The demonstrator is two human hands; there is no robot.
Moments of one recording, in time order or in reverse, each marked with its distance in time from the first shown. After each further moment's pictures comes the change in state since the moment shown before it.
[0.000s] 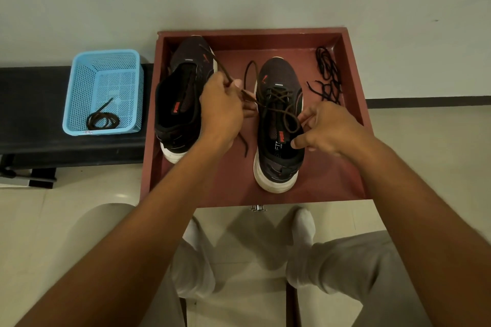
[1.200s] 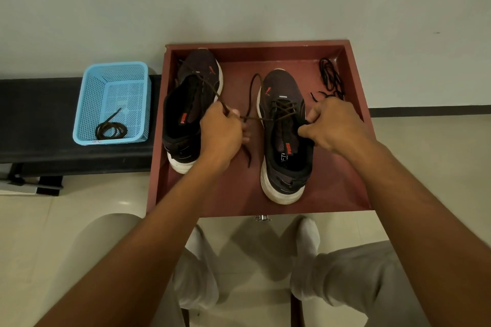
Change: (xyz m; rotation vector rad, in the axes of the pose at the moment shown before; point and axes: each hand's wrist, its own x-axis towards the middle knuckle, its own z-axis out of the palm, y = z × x) left_hand -0.002 -0.021 -0.014 0.130 0.053 -0.153; right_hand 0.019 -0.009 -0.006 -0.104 0.213 -0.013
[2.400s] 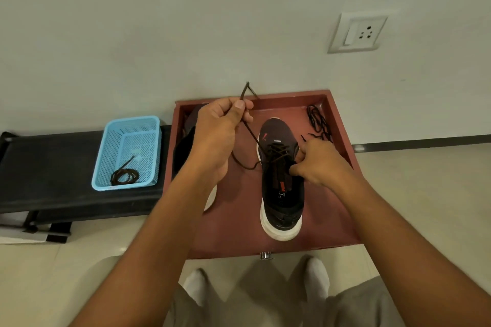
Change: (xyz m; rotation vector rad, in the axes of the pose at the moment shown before) left_hand -0.031 0.102 -0.021 -0.175 -0.210 0.334; right_hand -0.003 -0.005 -0.009 -0.004 -0.075 -0.064
